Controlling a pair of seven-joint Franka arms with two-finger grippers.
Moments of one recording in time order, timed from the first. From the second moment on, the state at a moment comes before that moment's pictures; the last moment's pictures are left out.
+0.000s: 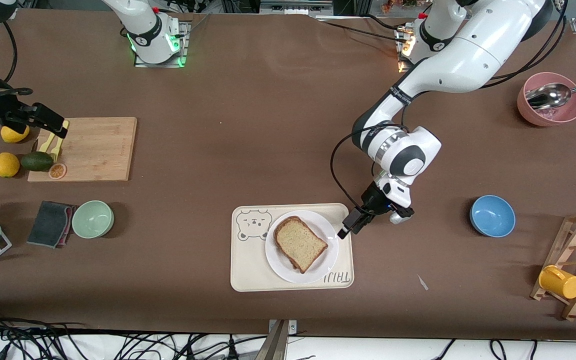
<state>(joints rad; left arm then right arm) -0.06 0.81 -0.50 -1.50 -2.27 3.14 1.38 -0.01 0.00 0.03 -1.67 0.01 1.70 0.13</state>
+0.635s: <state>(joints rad) -0.06 0.80 -0.52 -1.50 -2.25 3.23 1.38 -0.01 0.00 0.03 -1.67 0.02 1.73 0.13</state>
